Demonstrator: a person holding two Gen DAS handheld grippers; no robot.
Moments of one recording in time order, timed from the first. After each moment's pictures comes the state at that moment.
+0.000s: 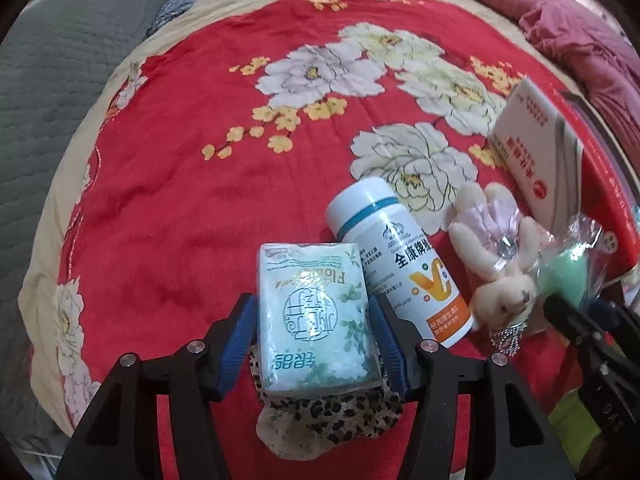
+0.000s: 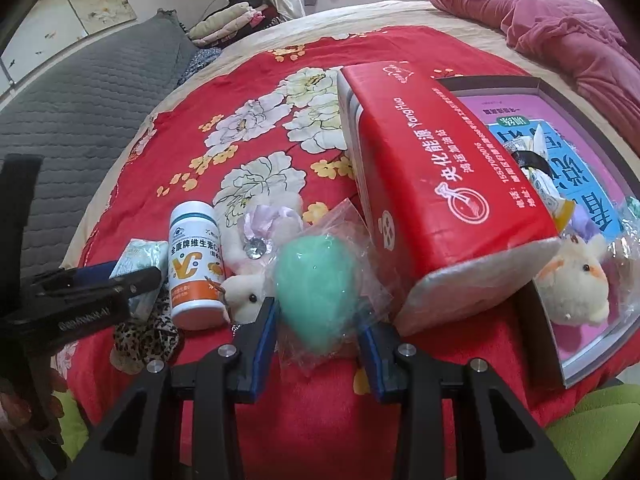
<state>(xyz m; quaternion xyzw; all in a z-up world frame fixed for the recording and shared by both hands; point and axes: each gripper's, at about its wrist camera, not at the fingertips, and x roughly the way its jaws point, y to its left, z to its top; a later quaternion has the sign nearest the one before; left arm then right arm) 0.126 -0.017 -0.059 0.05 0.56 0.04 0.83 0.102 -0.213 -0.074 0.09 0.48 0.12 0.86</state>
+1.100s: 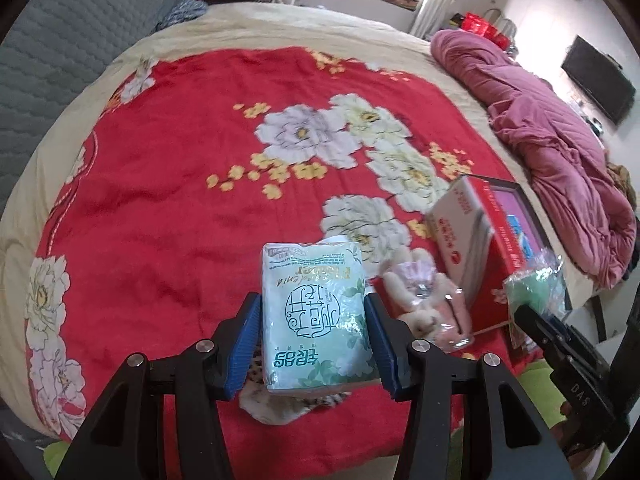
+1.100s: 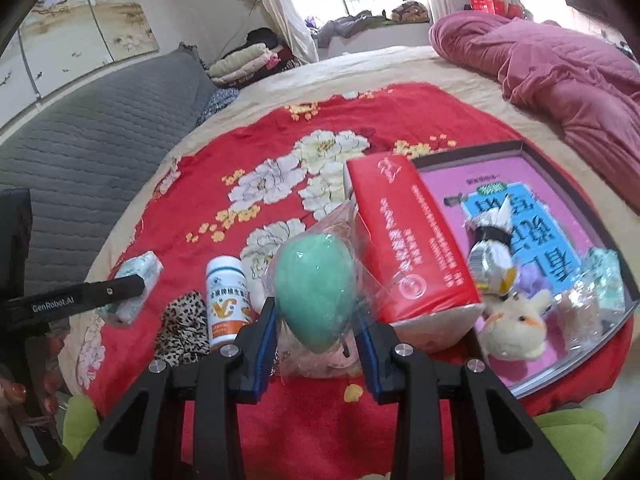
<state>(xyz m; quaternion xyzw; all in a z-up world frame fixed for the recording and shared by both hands) 0.091 0.016 0.013 -0.10 0.49 -0.03 0.87 0.078 -0.236 -0.003 0.09 0.40 0.13 0.90</state>
